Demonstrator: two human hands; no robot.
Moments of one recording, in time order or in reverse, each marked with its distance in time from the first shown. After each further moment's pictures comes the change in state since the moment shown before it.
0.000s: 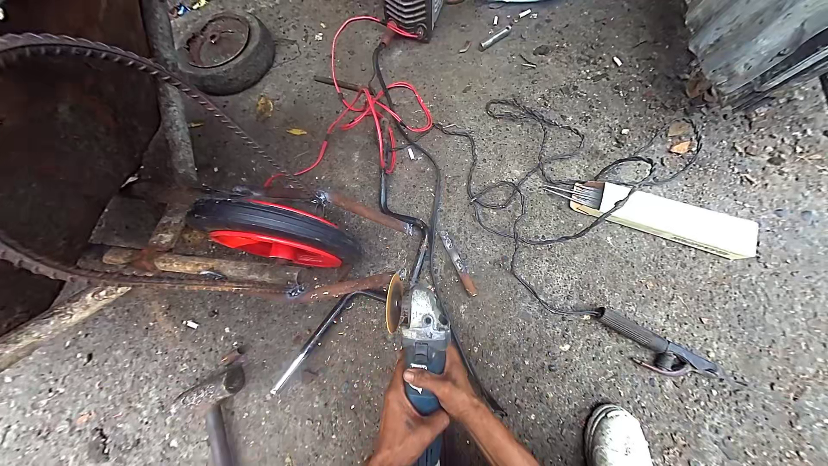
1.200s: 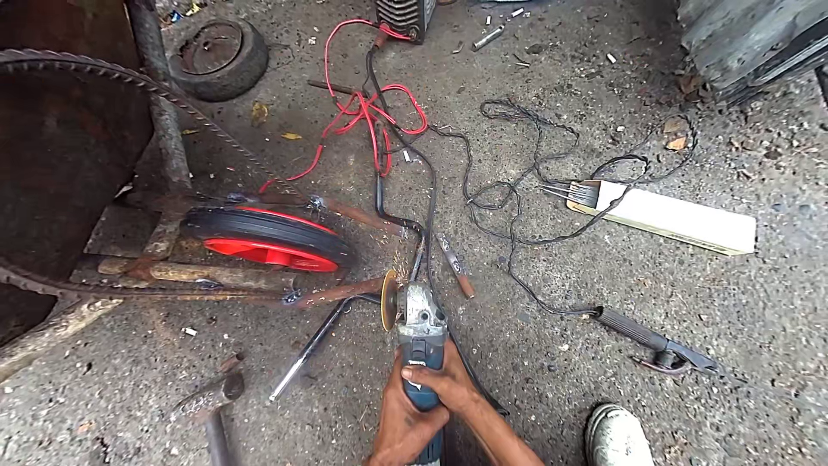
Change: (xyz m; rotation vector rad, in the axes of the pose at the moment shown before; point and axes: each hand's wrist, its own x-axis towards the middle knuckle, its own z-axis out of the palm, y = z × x) left_hand 0.009 0.012 0.003 0.018 0.016 -0.003; right_hand 0.010 -0.010 -0.003 -0.023 -0.038 -0.015
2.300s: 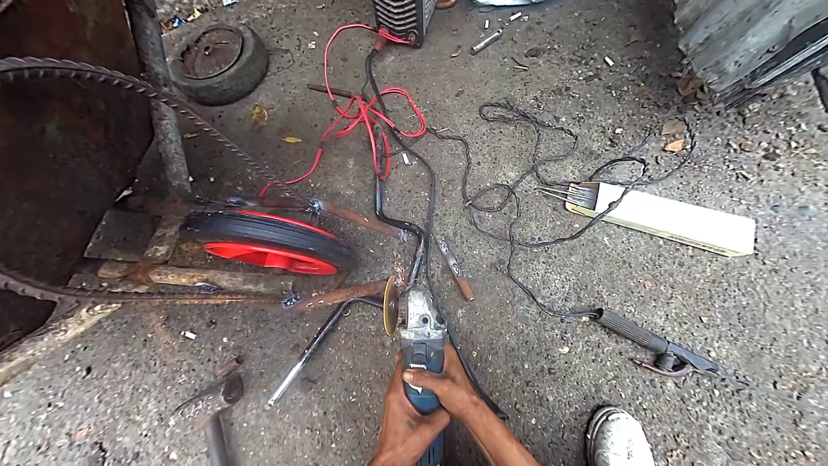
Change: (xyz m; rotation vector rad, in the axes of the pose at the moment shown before) left_hand -0.001 -0.010 0.005 -0.038 0.001 0.000; right_hand -0.001 0.008 -0.004 0.029 0.011 0.046
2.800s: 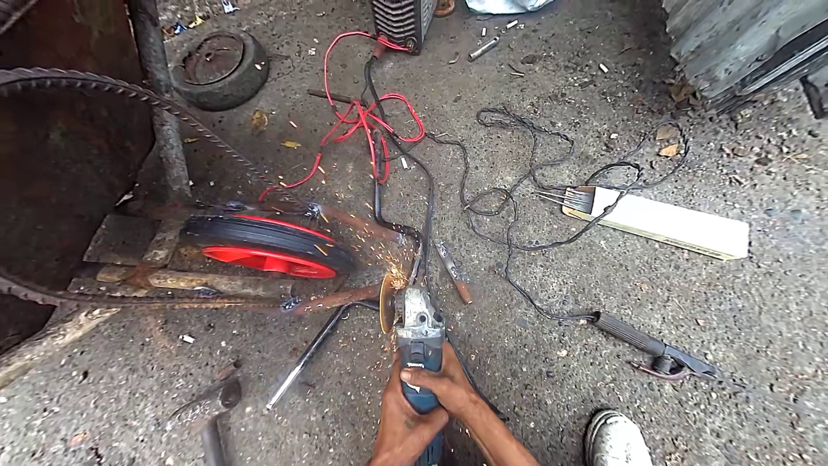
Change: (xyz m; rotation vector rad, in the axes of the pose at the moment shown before) left_hand 0.006 0.012 -0.001 -0.007 0.011 0.013; right_hand 0.006 -0.010 0.002 0.004 -0.022 -0.030
